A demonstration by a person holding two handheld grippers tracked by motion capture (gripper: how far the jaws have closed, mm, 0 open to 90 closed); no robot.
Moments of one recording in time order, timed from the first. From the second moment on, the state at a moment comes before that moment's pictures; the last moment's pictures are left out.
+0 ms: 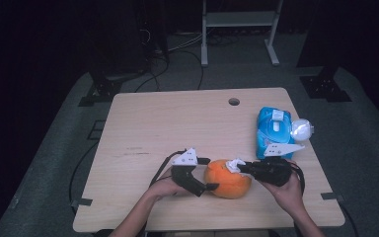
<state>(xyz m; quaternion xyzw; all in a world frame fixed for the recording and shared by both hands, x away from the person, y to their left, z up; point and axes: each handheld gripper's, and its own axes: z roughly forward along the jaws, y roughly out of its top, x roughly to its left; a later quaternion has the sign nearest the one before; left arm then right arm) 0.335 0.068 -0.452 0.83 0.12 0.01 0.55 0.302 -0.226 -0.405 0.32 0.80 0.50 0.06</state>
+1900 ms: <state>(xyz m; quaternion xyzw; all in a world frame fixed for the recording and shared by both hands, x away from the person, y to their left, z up) 0.312 0.049 -0.411 0.84 0.13 0.09 0.52 0.289 -0.198 -0.397 0.30 0.80 0.51 0.10</state>
